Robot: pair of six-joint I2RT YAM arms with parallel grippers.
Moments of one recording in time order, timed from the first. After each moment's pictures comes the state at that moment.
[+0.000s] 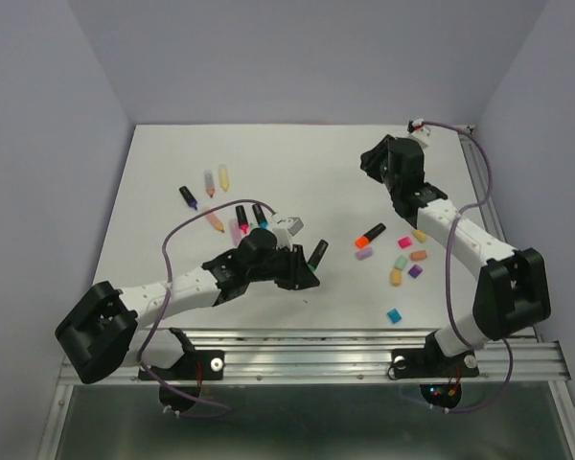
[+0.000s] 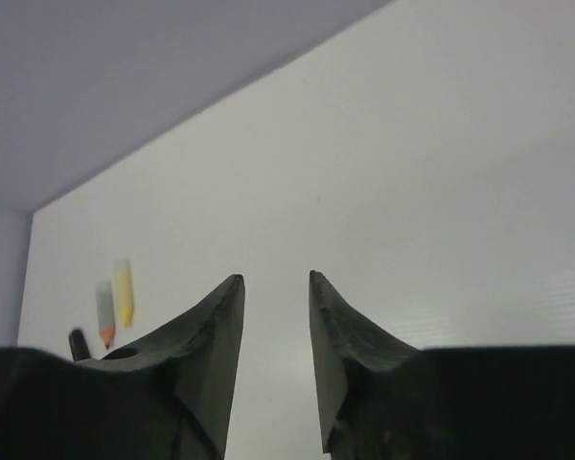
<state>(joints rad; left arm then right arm) -0.88 1.25 0.57 0.13 0.34 -0.74 0.34 1.56 1.21 0.03 0.38 0.71</state>
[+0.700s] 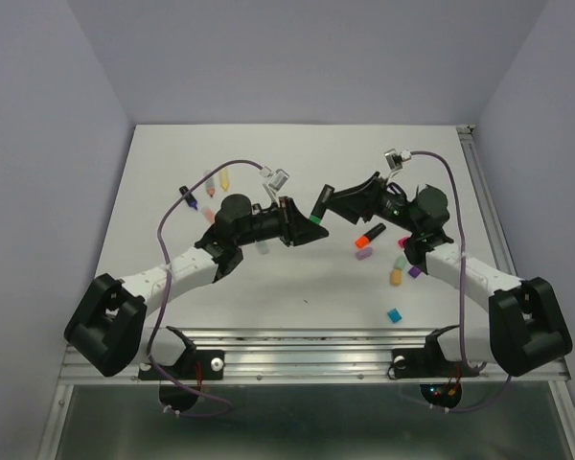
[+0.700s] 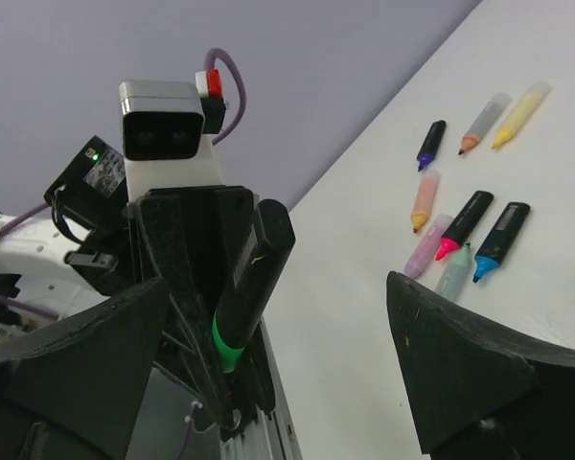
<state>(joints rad) -0.66 1.31 0.71 0.57 0.62 -0.83 0.34 1.28 0.66 0.84 -0.69 0.90</state>
